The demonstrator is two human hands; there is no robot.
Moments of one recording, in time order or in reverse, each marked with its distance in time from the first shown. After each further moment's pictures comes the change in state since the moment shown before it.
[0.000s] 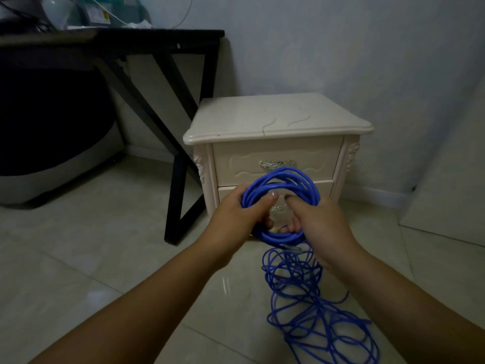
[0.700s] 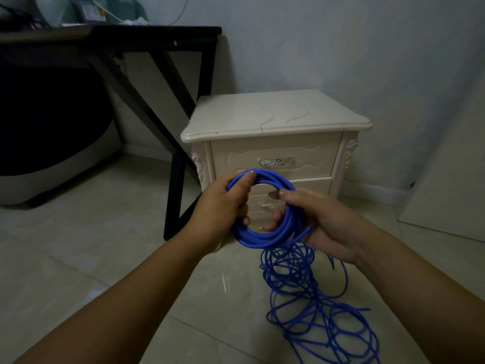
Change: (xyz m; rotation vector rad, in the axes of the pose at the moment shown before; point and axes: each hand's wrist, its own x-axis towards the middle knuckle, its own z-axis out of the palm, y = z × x) left_hand 0.008 0.008 -0.017 -0.050 0.007 0.087; right_hand 0.002 -0.009 -0.022 0.345 -0.575 0.168
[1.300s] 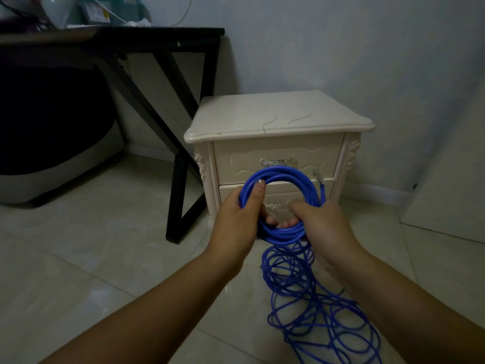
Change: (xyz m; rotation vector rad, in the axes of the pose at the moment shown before) left_hand -0.022 -0.008 0.030 -0.068 0.132 -0.063; right_hand 0.002 0.017 0.020 -0.291 0.609 -0.117
